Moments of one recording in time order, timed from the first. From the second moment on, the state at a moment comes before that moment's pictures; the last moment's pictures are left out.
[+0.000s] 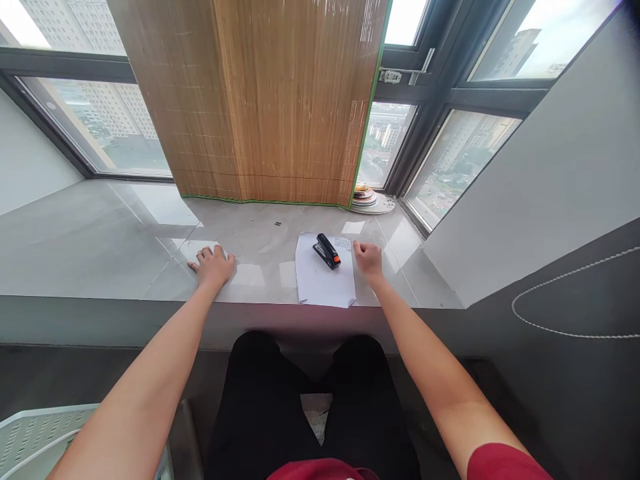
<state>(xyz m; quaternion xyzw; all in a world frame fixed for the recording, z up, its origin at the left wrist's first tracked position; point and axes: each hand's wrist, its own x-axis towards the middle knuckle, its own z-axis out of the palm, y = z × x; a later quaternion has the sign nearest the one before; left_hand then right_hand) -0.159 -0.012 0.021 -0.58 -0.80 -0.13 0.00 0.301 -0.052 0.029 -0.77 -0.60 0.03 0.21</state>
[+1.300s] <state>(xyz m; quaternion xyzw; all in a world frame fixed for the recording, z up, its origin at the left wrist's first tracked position) 0.012 -0.040 0.018 -0.85 -0.49 -0.16 -0.13 0.258 -0.036 0.017 -0.62 -0.67 0.17 0.37</state>
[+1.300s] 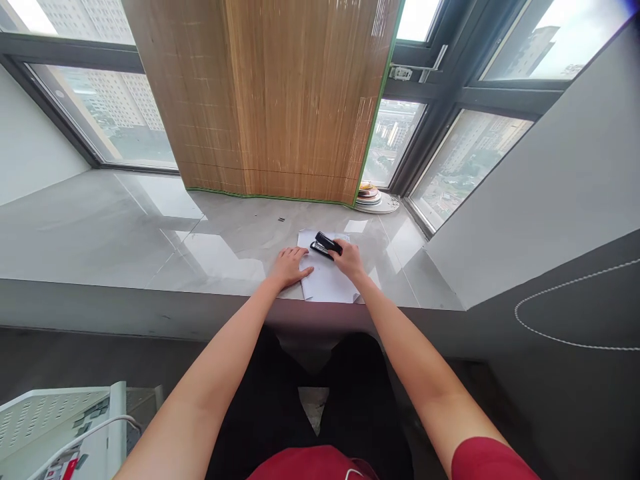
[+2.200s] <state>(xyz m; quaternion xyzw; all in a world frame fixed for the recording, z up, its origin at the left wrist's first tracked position) -0.002 -0.025 -0.003 -0.74 -0.43 -0.38 -0.37 0.278 -0.067 0.019 -0.56 -0.75 0.10 0.33</state>
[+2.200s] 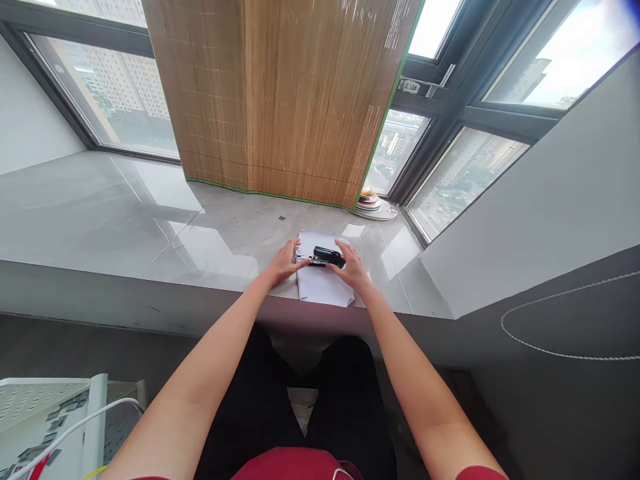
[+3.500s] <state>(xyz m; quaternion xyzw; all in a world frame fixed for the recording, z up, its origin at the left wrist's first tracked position) 0.022 -0.092 0.059 -0.37 -0.34 -0.51 -0.71 0.181 -0.128 0.077 -0.42 -0.79 0.05 0.44</state>
